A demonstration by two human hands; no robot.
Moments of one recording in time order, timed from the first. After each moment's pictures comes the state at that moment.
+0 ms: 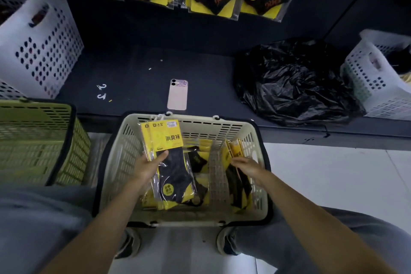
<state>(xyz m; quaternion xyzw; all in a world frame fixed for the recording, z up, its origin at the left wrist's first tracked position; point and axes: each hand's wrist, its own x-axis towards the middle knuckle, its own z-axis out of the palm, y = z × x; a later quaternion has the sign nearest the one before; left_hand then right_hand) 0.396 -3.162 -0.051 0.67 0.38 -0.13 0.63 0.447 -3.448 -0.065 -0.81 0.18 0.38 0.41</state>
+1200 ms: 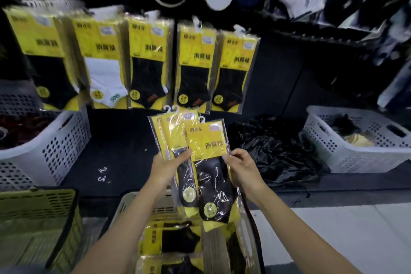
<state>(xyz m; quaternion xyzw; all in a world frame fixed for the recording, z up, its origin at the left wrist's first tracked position) 0.474 -3.203 0.138 0.67 0.14 0.02 0.73 0.469 -3.406 0.150 -0.67 0.04 0.06 0.74</state>
